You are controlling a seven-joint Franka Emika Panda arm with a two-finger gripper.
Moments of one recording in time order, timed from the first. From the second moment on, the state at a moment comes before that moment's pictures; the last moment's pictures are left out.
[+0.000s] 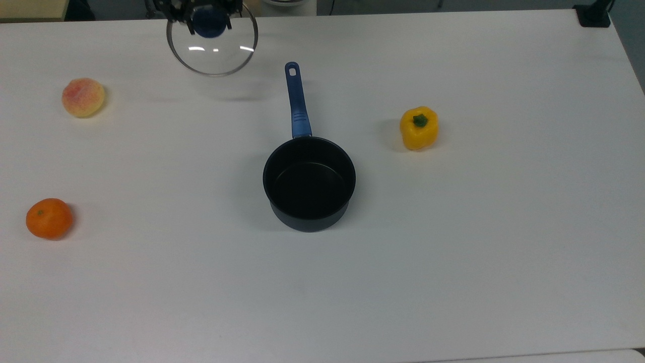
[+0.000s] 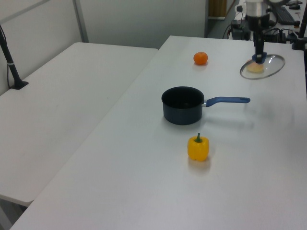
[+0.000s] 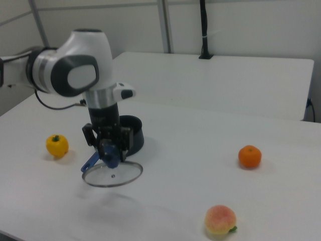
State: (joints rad) arm -0.04 -0.12 -0.08 -2.04 -0.06 1.81 -0.37
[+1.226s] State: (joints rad) arm 0.03 -0.01 -0.07 -2.31 -0.06 2.33 -0.29
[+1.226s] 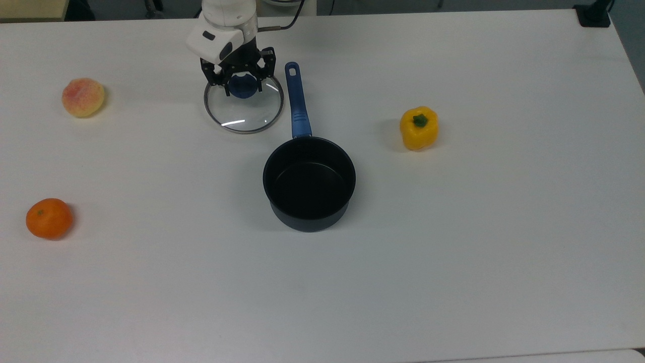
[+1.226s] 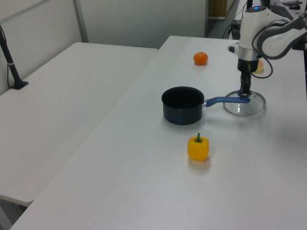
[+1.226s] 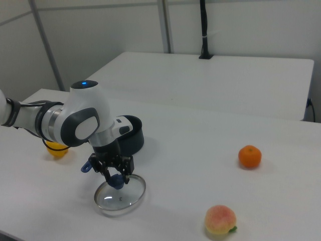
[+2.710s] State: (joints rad) arm 0.04 -0.04 0.04 -1.63 0.08 1.68 0.03
